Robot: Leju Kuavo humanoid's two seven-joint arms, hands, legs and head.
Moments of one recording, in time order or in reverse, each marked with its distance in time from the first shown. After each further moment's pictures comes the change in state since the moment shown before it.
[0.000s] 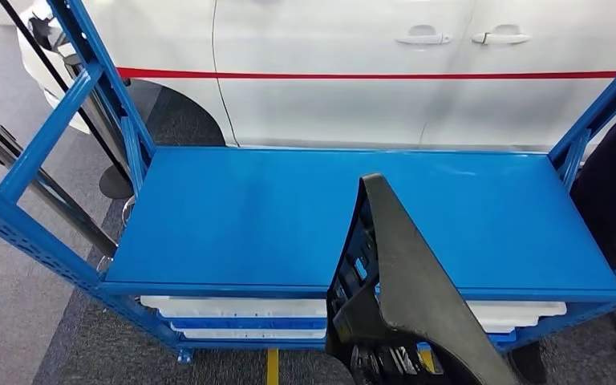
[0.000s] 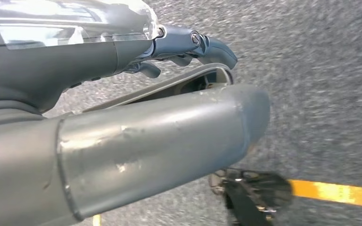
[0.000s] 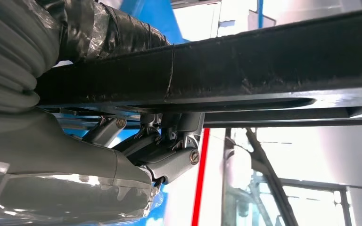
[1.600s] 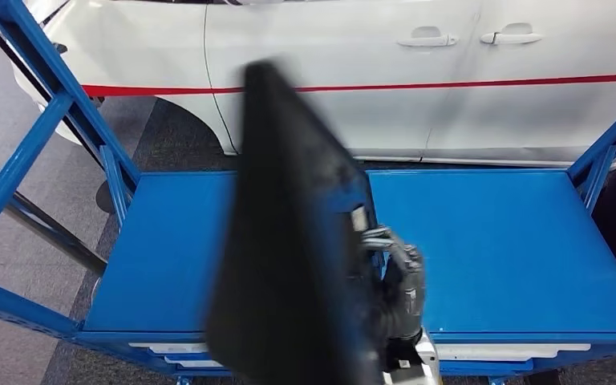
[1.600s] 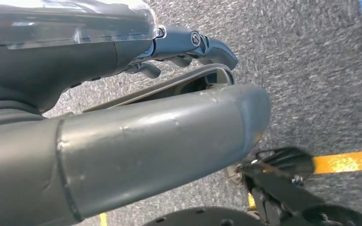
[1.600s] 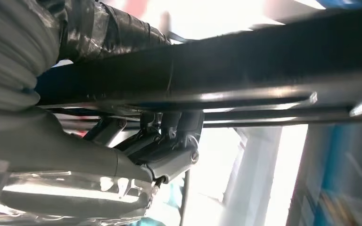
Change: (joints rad) left arm 0.011 0.024 -0.176 0.003 0.006 -0.011 -0.024; right arm -0.405 0.003 0.132 -0.108 0.258 -0.374 0.125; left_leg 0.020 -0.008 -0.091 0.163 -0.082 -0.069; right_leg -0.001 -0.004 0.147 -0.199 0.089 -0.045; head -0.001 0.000
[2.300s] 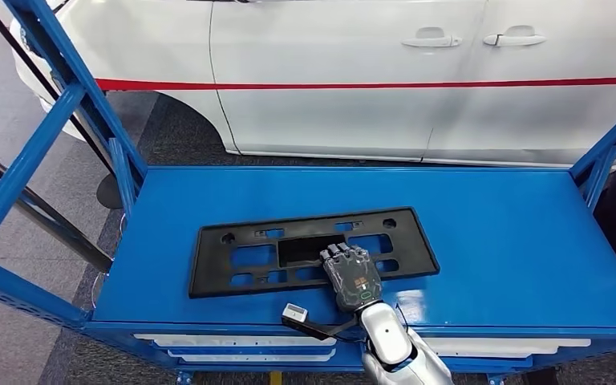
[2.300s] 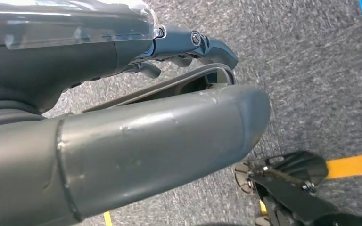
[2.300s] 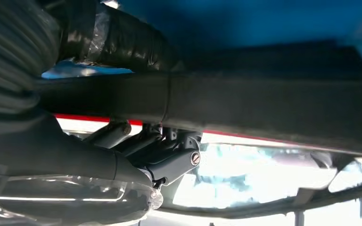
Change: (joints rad) left arm -0.008 0.032 -0.090 0.000 0.002 -0.031 0.028; right arm -0.186 0.049 -0.102 0.767 1.258 0.130 0.717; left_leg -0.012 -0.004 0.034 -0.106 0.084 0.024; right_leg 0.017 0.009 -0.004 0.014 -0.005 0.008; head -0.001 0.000
